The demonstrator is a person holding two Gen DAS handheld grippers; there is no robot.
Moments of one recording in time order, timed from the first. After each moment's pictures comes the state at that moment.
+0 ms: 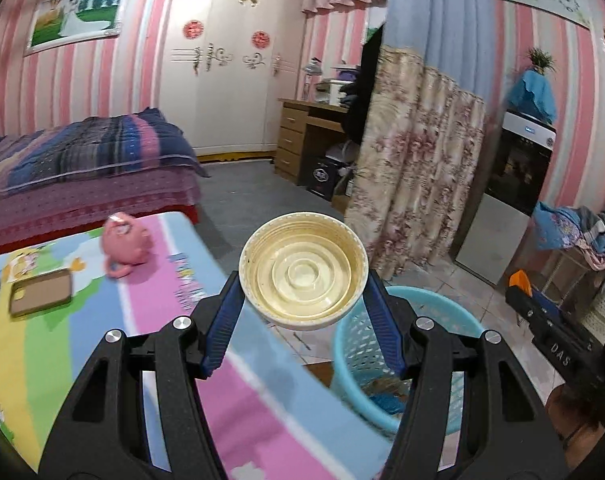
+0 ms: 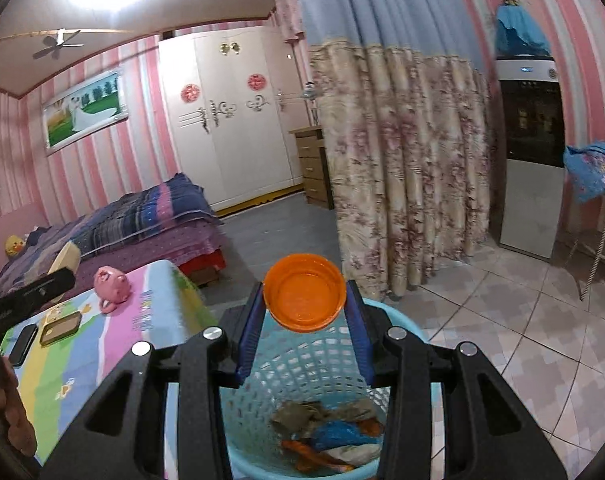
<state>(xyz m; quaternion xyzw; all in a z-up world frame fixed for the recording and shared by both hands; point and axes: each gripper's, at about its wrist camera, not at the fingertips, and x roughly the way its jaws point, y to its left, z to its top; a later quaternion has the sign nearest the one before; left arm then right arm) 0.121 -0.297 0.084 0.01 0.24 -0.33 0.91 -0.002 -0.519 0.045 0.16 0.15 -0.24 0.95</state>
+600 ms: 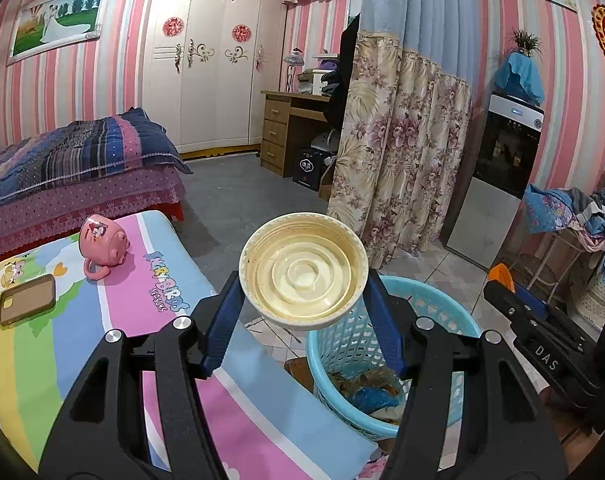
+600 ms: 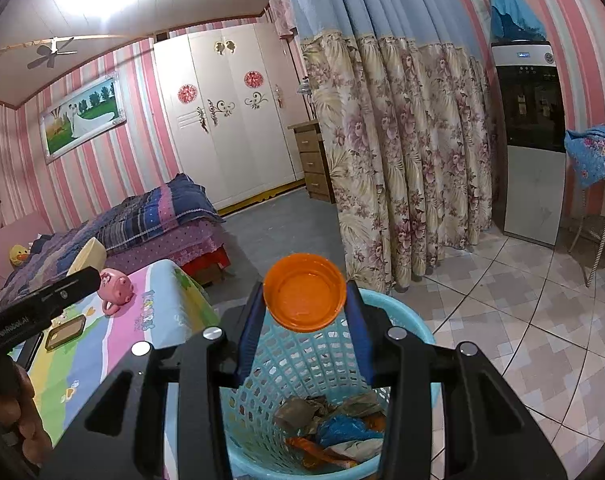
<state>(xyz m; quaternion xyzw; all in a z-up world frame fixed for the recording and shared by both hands) 0.115 -0.317 0.081 0.03 0.24 -0.34 0.91 -0.005 -0.525 0.039 0.18 0.16 -0.23 0.94</state>
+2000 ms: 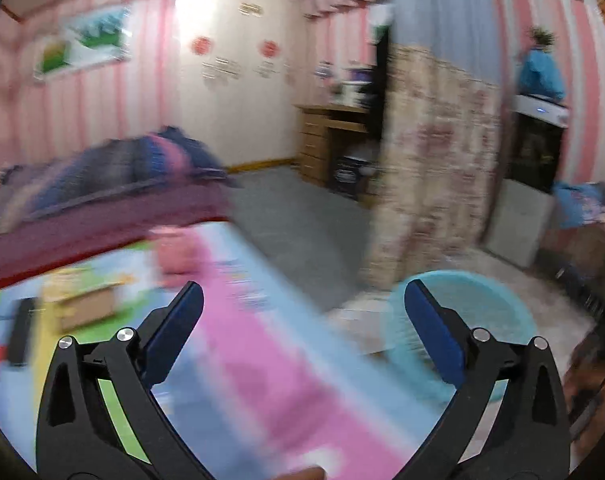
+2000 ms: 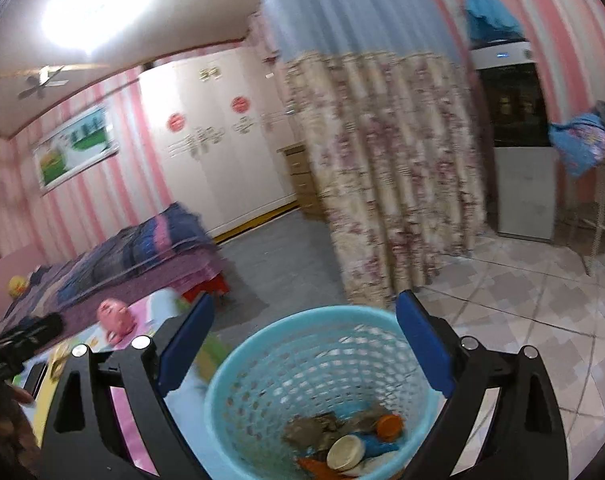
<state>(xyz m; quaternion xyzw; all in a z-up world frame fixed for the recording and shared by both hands) 0.114 -0.226 0.083 0.07 0.21 -0.26 0.94 0.000 -0.502 0.044 0.19 0.12 -0.21 0.95</state>
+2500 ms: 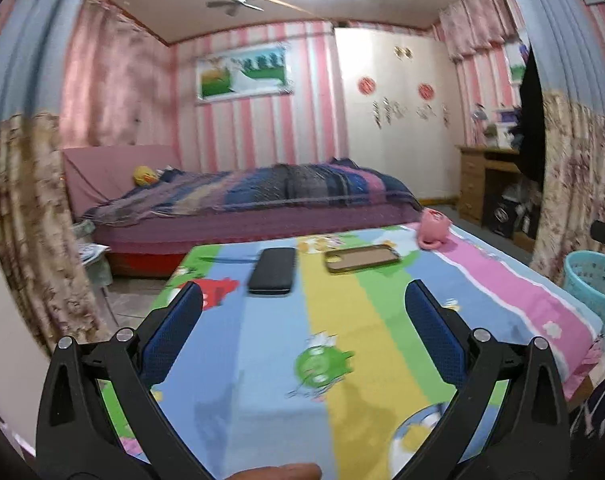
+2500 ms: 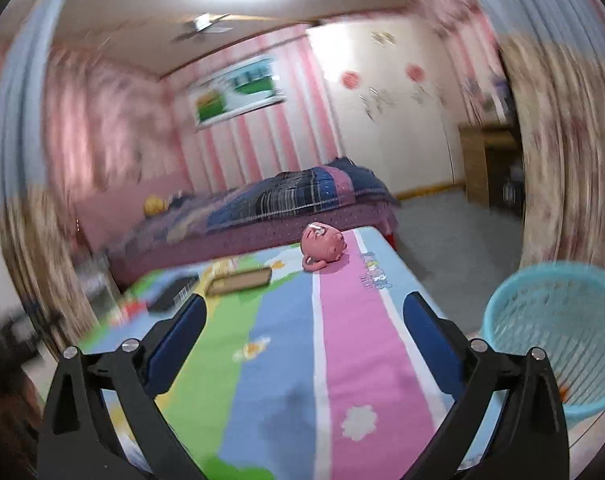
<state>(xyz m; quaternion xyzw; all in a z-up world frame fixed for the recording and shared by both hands) -0.004 0.049 0.042 0.03 0.11 0.01 0.99 -0.002 -0.294 0.034 0.07 0.11 0.04 0.99</state>
